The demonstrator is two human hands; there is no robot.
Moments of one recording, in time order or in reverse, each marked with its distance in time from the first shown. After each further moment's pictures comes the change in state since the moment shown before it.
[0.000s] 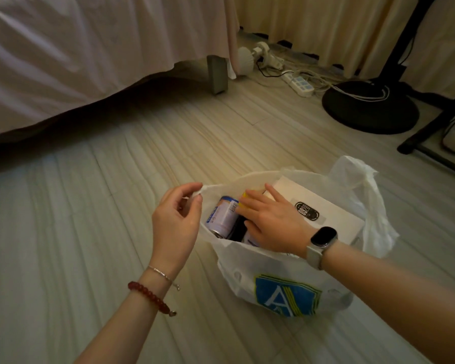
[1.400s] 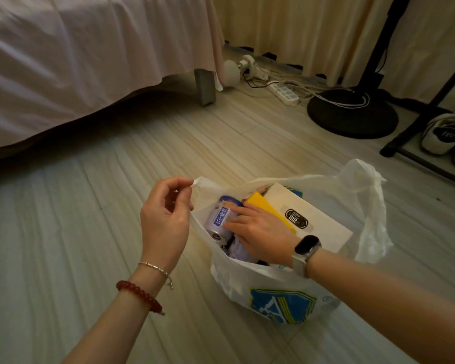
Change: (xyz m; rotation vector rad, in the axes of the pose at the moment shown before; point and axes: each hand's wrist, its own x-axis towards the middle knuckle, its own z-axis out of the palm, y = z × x) left_hand 0.008 0.028 0.007 -0.107 0.023 0.105; right_hand -0.006 -0.006 -0.007 0.145 -0.005 -0.098
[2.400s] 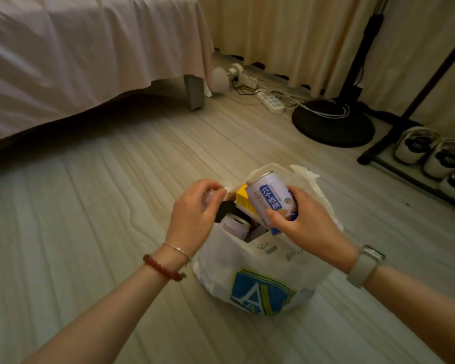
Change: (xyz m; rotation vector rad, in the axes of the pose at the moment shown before) left_hand -0.009 0.005 0.046 0.251 -0.277 0.155; right_hand -0.075 0.027 -0.065 0.529 0.335 0.648
